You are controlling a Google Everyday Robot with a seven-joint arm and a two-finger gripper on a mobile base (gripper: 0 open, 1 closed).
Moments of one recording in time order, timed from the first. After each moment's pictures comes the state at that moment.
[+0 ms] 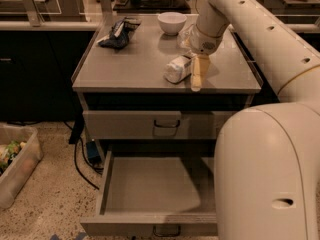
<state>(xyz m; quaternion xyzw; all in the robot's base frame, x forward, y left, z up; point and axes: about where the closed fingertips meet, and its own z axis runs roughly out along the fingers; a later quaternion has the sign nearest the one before) 0.727 -0.120 0.847 -0.72 0.68 0.01 0.16</state>
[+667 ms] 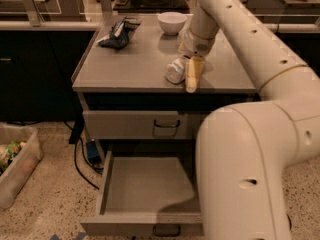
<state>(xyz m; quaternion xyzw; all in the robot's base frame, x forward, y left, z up) 0.737 -0.109 0.828 -0.72 0.68 0.03 0.14</state>
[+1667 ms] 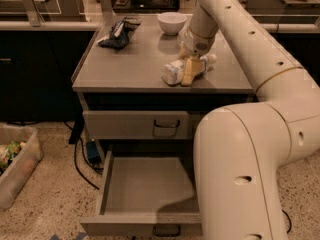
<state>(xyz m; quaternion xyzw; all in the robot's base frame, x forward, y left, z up) 0.746 -0.109 0.825 -0.72 0.68 0.03 0.14</state>
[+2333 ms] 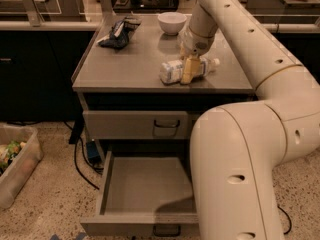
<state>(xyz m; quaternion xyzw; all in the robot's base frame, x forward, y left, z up) 0.746 -0.109 0.829 -0.72 0.68 0.03 0.14</state>
